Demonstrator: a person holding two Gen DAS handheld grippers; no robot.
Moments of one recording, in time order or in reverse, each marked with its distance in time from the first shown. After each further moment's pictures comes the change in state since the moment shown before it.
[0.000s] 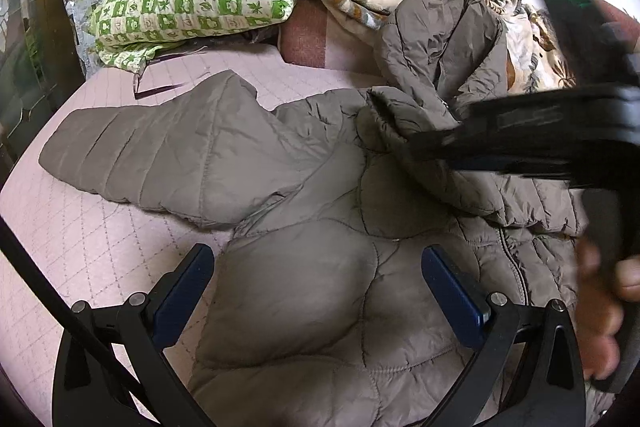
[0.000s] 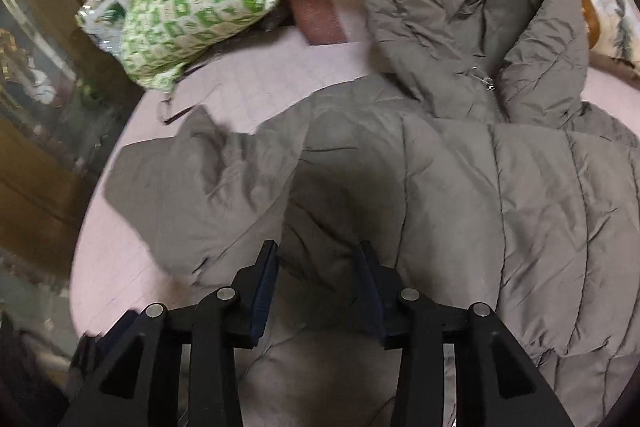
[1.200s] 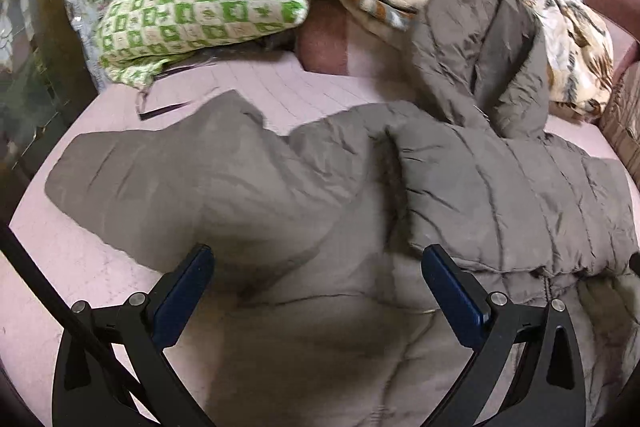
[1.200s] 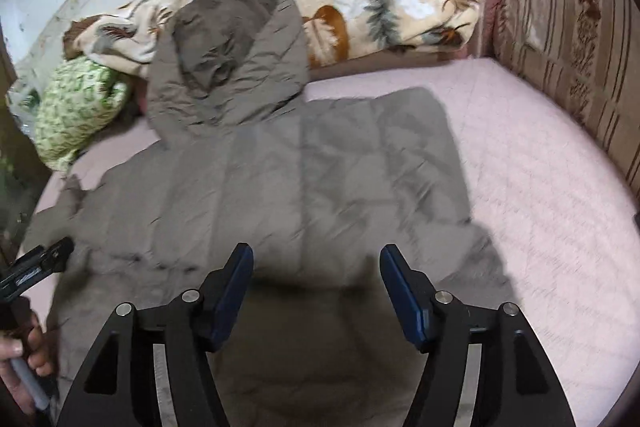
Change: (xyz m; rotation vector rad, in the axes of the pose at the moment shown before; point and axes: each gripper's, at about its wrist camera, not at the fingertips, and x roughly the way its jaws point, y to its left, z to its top) left arm 0.045 0.004 0.037 0.008 -0.003 0.118; right arm -0.136 -0.162 -0.098 0.191 -0.312 -0.358
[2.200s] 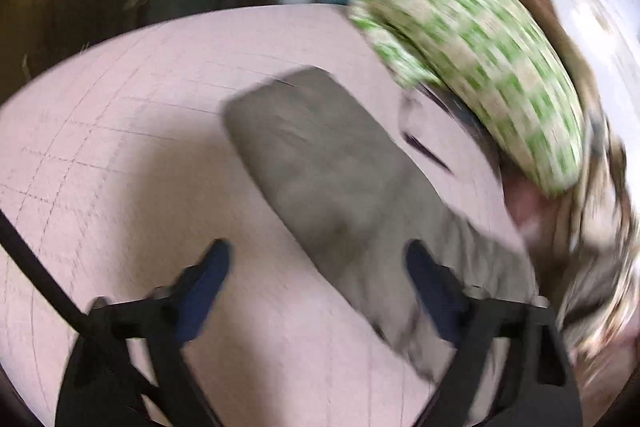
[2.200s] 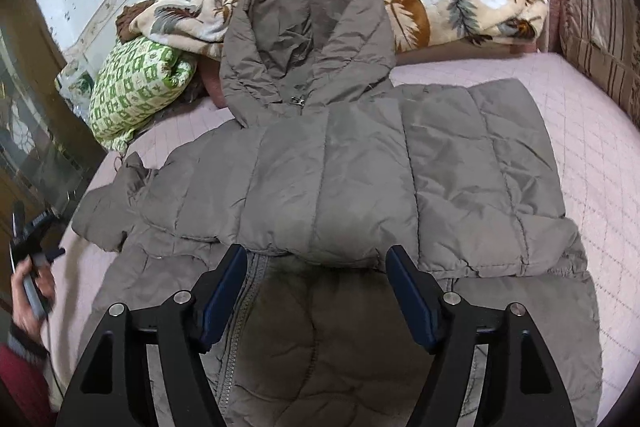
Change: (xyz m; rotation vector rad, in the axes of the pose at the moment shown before) left arm 0.022 0.349 -0.007 -0.806 0.030 0.032; right arm 0.005 0.045 -0.006 -0.068 0.034 0.192
